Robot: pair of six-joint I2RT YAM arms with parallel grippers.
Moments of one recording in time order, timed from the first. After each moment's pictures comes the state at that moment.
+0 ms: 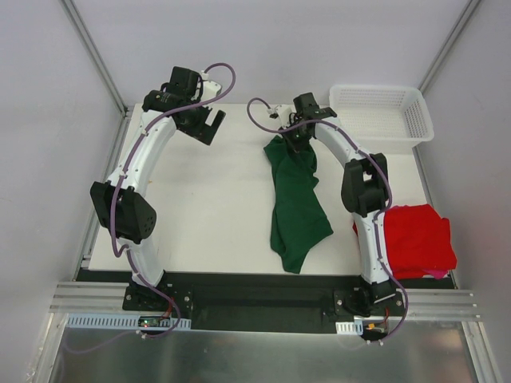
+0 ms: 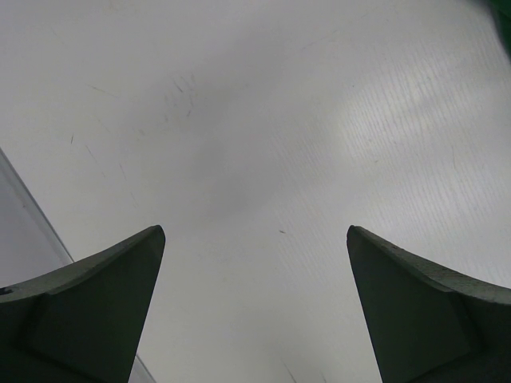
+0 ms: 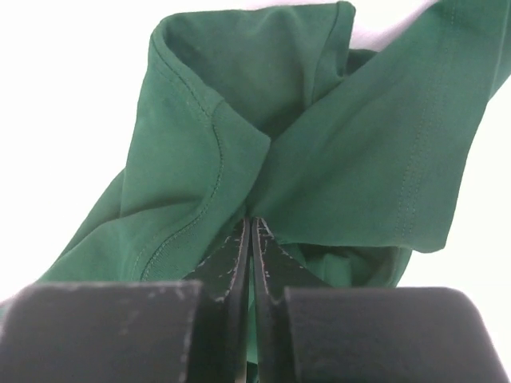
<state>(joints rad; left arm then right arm) -0.27 1.83 1.97 -1.05 0.02 0.26 0.38 2.34 2.11 -0.83 -0.25 -0.45</state>
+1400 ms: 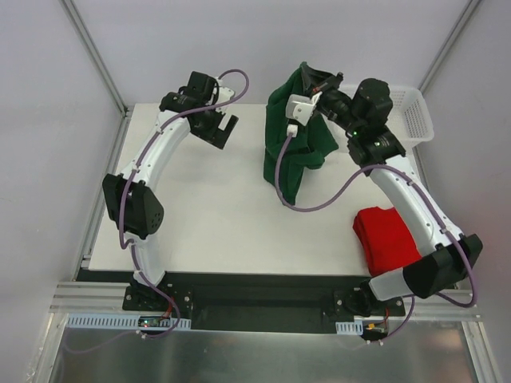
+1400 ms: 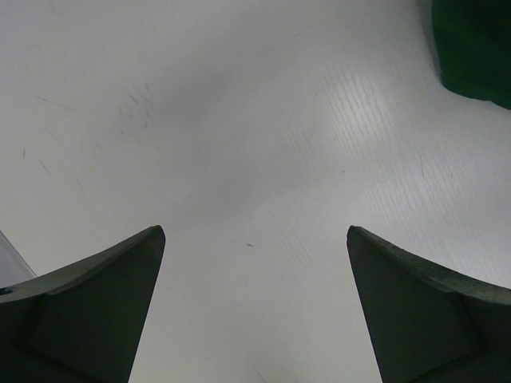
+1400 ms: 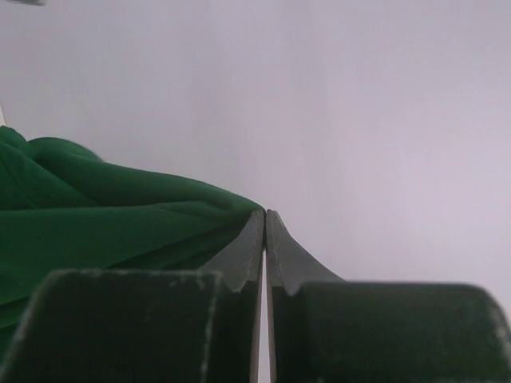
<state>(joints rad) -0.34 1.90 1.97 -1.04 0.02 0.20 0.44 1.43 1.54 0.02 -0.40 -1.32</state>
